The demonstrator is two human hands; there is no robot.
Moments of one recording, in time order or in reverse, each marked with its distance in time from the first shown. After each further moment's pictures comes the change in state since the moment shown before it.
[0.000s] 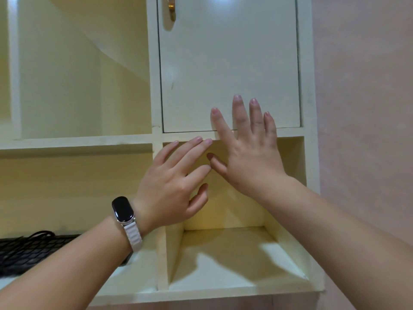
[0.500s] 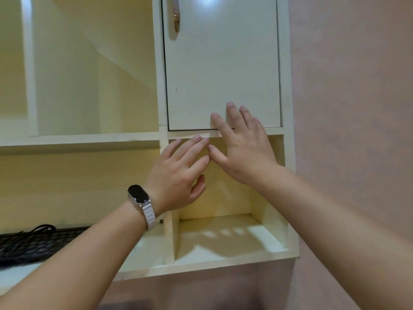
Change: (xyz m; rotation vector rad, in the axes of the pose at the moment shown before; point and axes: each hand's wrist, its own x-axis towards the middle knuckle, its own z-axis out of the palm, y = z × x) left_hand -0.005 -0.001 -0.005 -0.030 -0.019 0.003; right_hand -0.007 -0.006 -0.040 0.107 -0.125 0.041
